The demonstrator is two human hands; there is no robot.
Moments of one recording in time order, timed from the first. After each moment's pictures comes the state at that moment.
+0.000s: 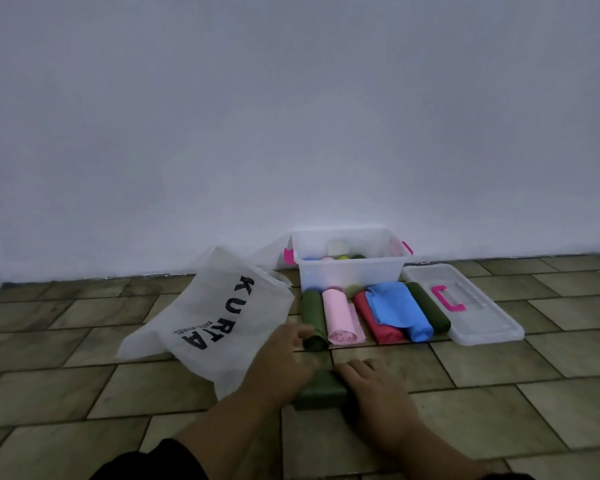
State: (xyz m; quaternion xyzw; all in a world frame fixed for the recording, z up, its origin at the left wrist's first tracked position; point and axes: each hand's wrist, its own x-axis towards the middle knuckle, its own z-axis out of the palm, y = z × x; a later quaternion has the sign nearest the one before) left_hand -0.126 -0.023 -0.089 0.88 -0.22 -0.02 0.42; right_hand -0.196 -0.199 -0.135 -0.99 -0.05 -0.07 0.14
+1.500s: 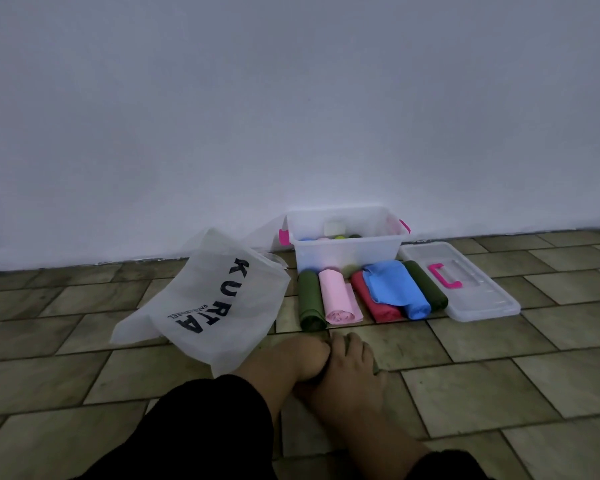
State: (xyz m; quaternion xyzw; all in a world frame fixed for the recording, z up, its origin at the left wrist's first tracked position) left_hand -0.112 -0.068 -0.094 0.92 -0.24 -0.26 0.16; right_hand -0.190 -0.133 -0.133 -0.96 0.22 -0.05 0.17
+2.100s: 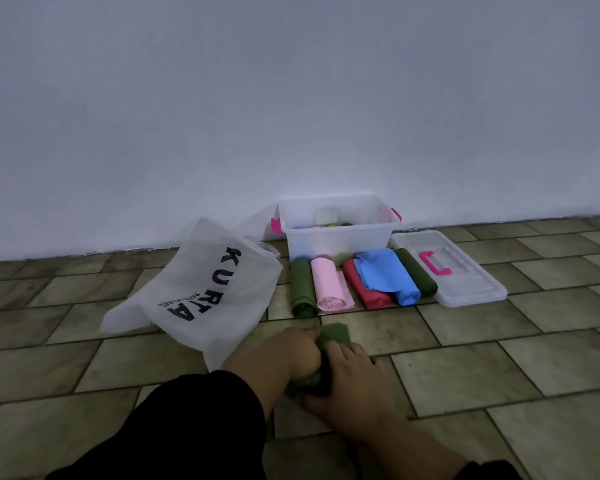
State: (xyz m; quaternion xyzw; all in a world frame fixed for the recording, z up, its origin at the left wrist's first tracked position) left_hand -0.112 -0.063 -0.119 0.93 -0.26 -0.26 0.09; right_hand -0.223 -0.157 -0.135 -0.98 0.08 -0.06 0.17
